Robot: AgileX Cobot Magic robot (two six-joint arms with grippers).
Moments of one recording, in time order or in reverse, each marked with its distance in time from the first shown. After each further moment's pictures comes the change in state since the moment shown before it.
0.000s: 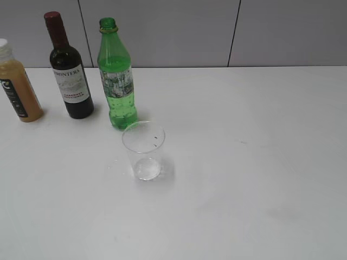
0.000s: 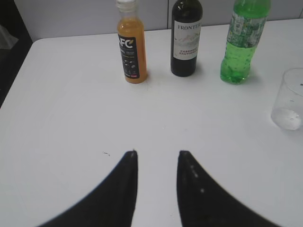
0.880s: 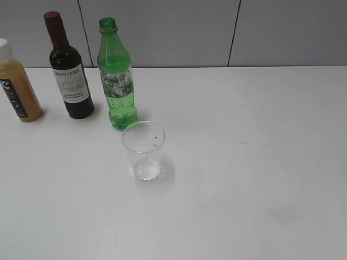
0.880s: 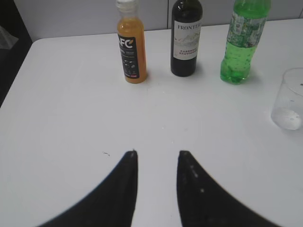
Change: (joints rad) left arm 0.000 0.000 0.000 0.000 0.000 0.000; right arm 0.000 0.687 -0.476 -0.010 0.141 0.001
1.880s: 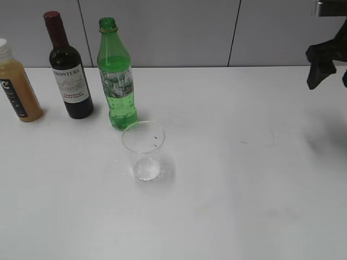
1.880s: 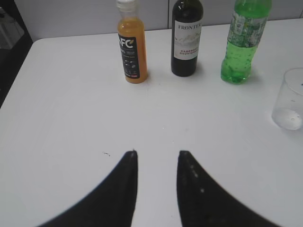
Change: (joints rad) left arm 0.000 0.000 0.000 0.000 0.000 0.000; right arm 0.008 0.548 -0.428 0.000 -0.241 0.022
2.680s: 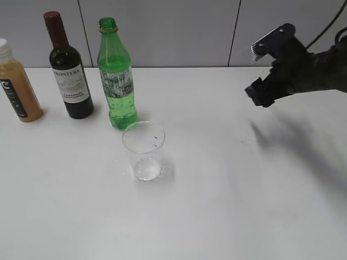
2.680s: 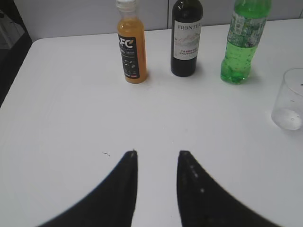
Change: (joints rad) left arm 0.000 0.000 0.000 0.000 0.000 0.000; right arm 0.149 0.048 0.441 -1.008 -1.148 0.531
